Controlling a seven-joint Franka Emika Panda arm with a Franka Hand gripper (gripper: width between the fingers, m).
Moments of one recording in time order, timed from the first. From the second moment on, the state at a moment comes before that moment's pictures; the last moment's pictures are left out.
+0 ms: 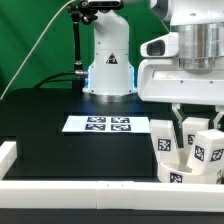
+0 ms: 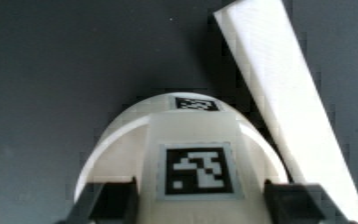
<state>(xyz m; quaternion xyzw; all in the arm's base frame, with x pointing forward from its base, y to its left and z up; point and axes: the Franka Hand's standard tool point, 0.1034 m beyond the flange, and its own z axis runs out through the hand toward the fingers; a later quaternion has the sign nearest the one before) 0.568 0.111 0.071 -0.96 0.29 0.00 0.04</state>
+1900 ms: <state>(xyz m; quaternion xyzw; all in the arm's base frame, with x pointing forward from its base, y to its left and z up) 0.567 0.131 0.094 -0.92 0.39 0.02 0.06</state>
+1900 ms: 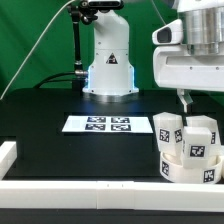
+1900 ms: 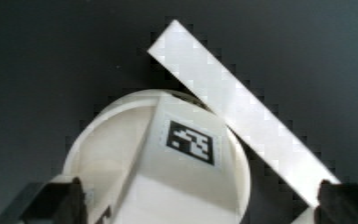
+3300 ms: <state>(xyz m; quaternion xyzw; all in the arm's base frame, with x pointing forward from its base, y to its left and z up) 0.574 0.135 0.099 -0.96 -0.29 -0.02 0.01</state>
